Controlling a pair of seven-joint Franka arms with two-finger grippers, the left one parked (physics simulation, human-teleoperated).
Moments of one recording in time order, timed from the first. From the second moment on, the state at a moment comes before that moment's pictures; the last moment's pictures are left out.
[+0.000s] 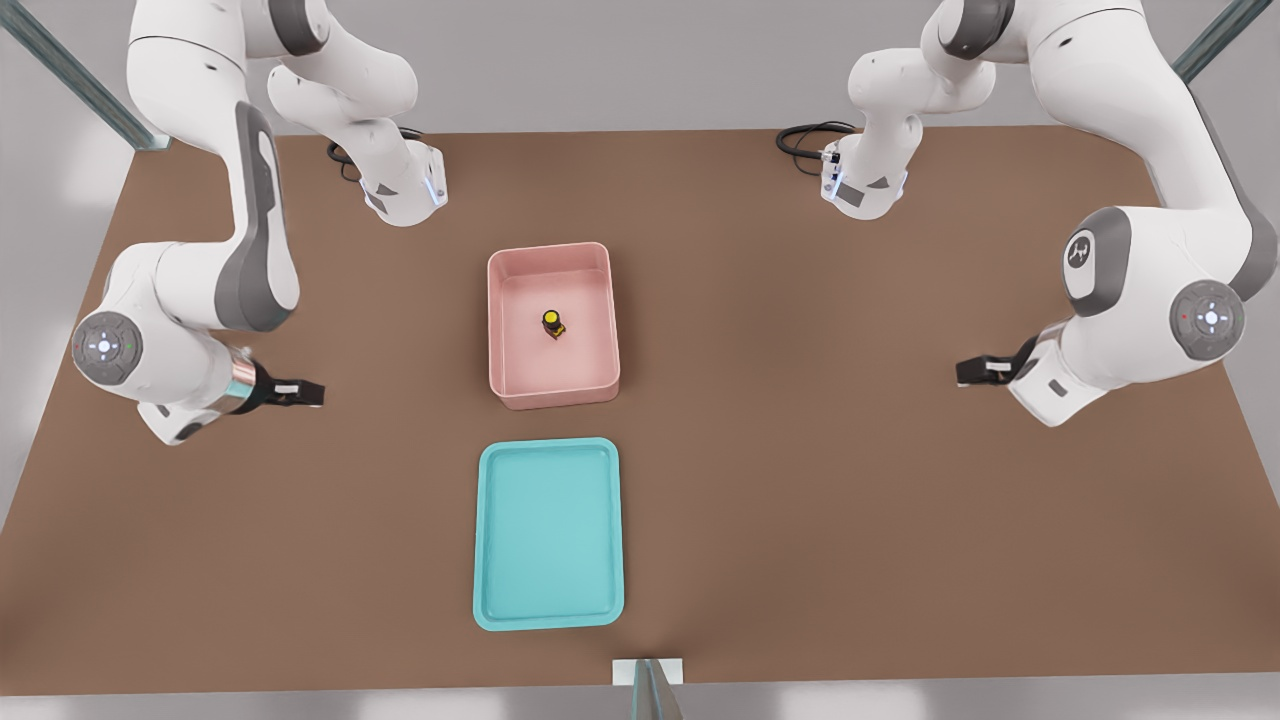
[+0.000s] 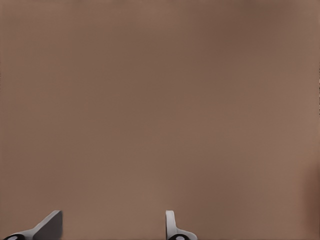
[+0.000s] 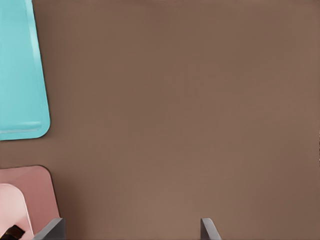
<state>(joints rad) 0.12 0.25 -0.12 -1.60 0.03 1.70 0.02</state>
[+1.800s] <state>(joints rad) 0.72 0.26 0.05 -2.33 0.10 2.47 0.87</state>
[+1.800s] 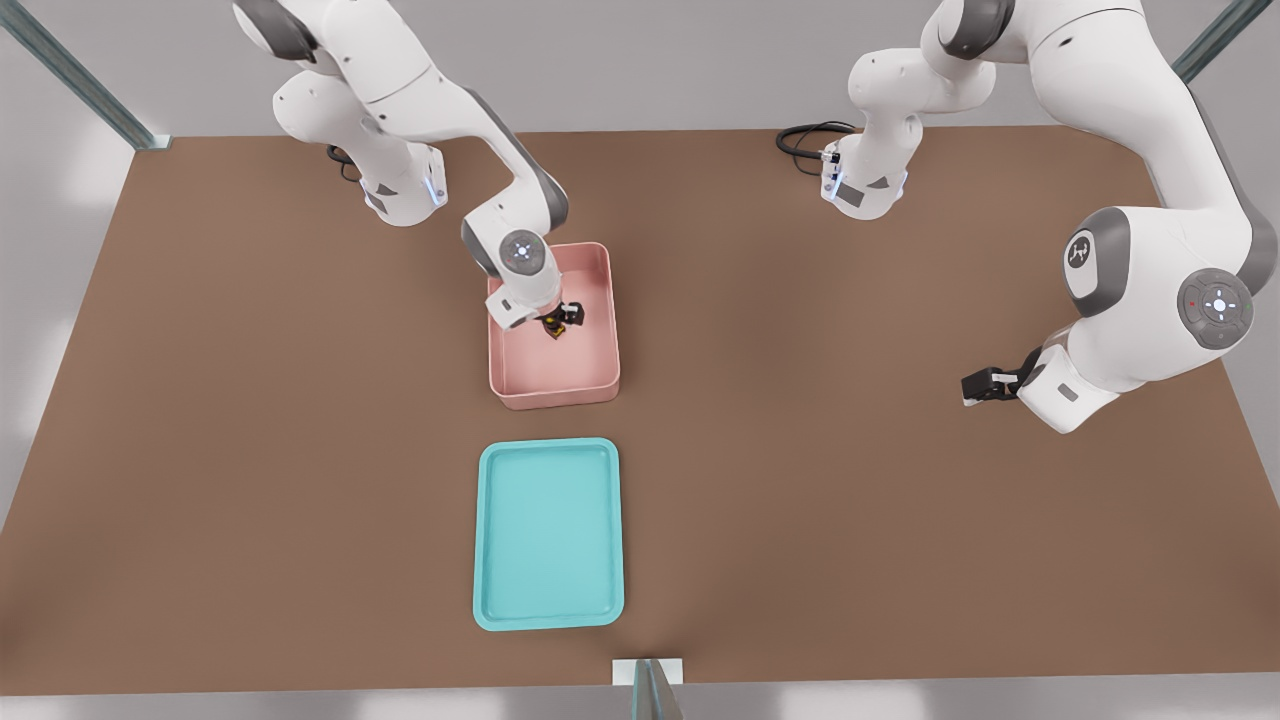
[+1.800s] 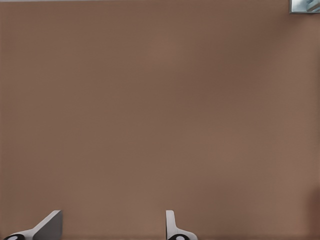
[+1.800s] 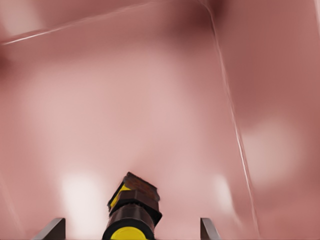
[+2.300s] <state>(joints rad) 0.73 0.28 0.05 -2.34 0.10 2.52 0.94</state>
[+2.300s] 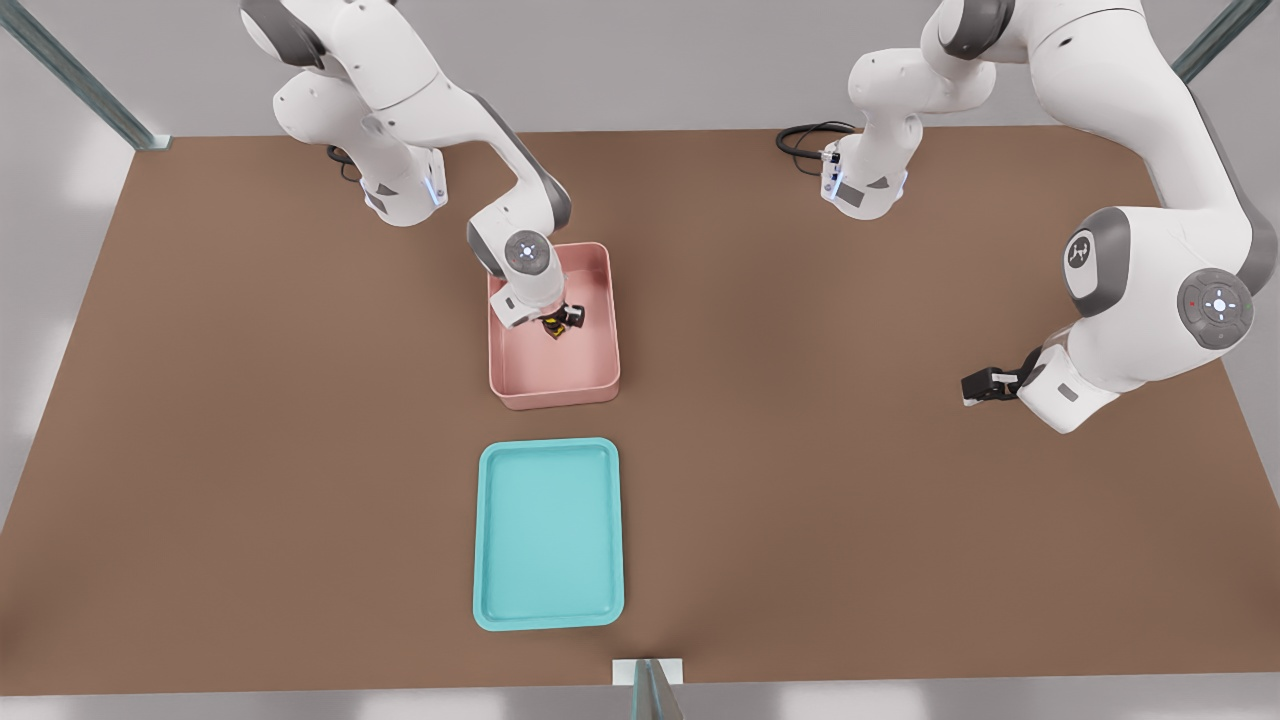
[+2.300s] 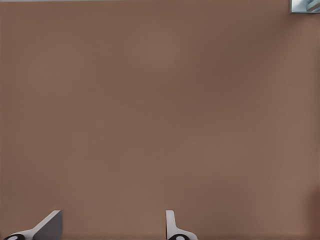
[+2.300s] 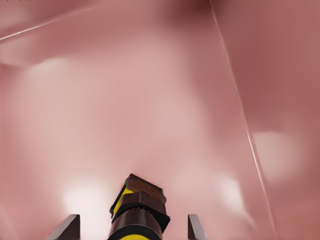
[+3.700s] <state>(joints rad) 0.52 0.27 0.00 -1.88 0.08 2.26 1.00</state>
